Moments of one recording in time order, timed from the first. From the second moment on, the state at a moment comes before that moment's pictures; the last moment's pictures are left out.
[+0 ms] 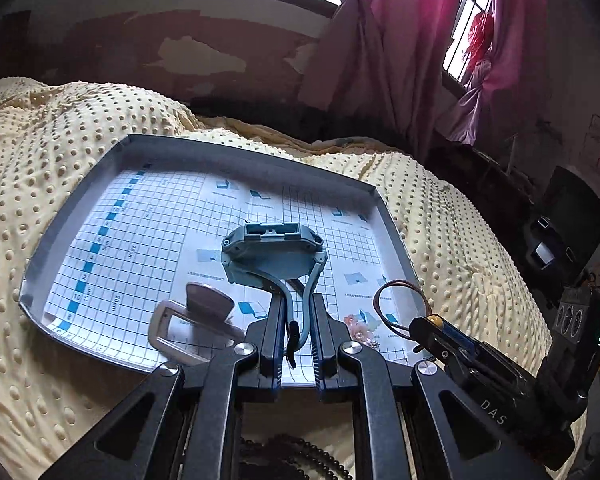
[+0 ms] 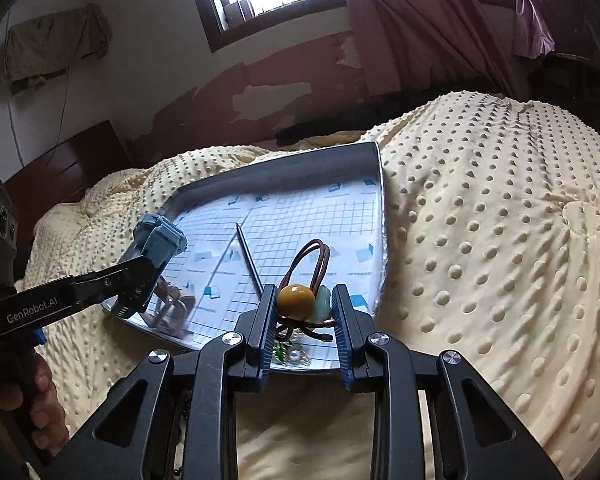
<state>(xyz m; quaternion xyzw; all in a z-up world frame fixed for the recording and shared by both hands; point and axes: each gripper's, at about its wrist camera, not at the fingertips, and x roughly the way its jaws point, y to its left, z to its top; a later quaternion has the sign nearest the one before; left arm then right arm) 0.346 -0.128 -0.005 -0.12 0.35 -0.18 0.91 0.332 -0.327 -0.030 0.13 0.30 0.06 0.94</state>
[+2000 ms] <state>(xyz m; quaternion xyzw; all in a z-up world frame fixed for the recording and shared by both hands) 0.066 -0.029 0.026 -0.07 0.17 -0.03 0.98 0.086 -0.286 0.044 0.02 0.14 0.04 0.99</state>
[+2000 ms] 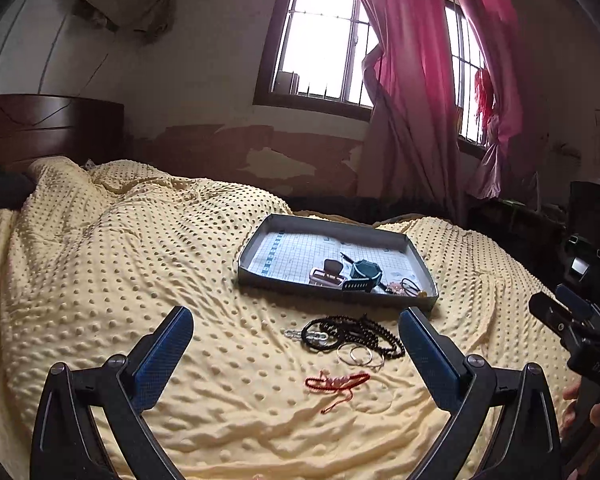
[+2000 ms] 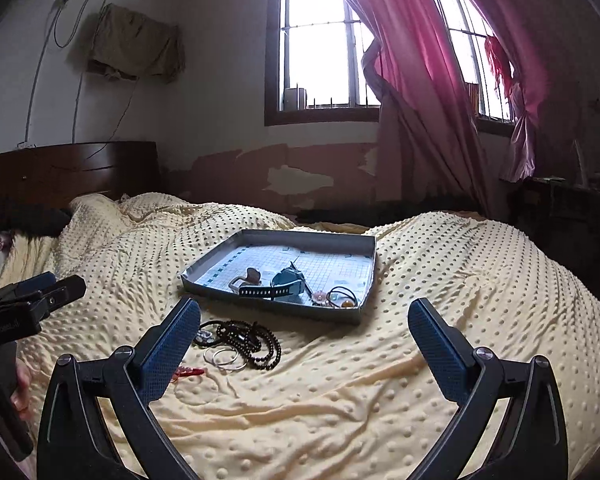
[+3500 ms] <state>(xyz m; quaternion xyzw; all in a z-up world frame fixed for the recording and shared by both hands) 0.075 -0.033 -0.031 -0.03 0.30 -0.06 0.95 0.112 -0.274 -0.013 0.03 0.32 0.03 0.95</state>
